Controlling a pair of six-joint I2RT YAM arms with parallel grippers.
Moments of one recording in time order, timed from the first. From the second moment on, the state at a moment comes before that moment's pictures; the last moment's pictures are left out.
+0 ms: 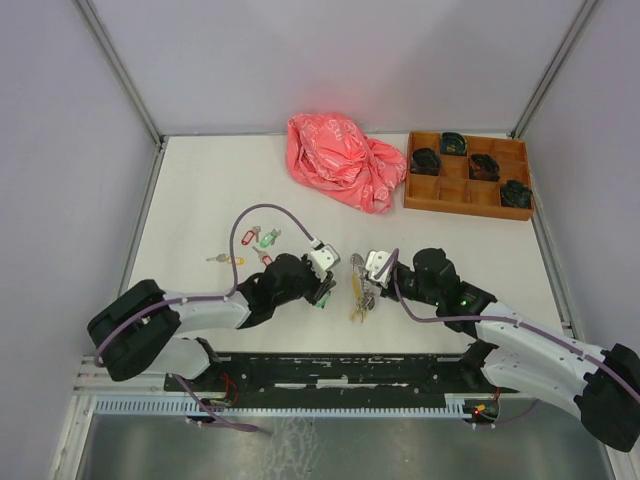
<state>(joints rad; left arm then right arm) -0.89 1.39 0.45 0.46 0.05 0.03 0.77 0.91 0.44 0.04 -0.28 -0.46</state>
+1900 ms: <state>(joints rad) -0.80 1.51 0.33 1.17 0.63 0.05 0.77 0.91 0.37 0.20 -0.46 -0.52</state>
